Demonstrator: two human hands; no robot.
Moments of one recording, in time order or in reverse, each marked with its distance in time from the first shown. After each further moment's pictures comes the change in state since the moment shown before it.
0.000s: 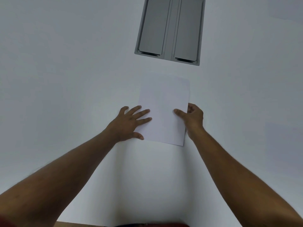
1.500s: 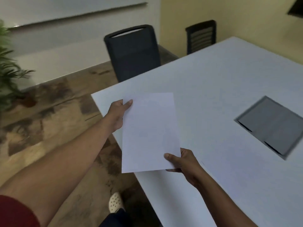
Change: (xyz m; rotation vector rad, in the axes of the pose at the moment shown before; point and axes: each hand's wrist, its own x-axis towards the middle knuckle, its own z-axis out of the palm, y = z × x) left_hand -0.421 0.064 -0.112 -1.670 1.507 -1.058; right_hand -0.320 -0.020 0.099 -0.393 -1.199 -0.132
